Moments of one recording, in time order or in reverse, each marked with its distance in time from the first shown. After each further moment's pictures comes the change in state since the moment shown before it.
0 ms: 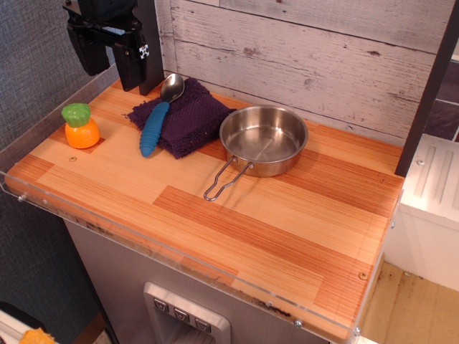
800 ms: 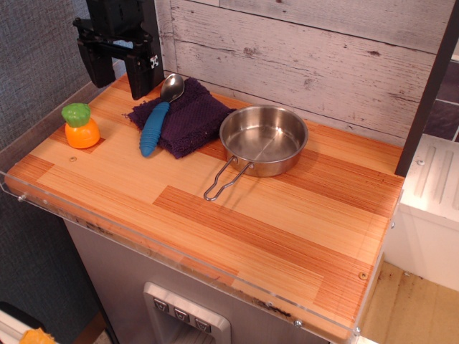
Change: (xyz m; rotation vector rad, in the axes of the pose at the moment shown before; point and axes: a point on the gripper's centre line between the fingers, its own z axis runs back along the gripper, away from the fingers) arm 0.016 0.015 -0.032 -0.021 0.065 0.114
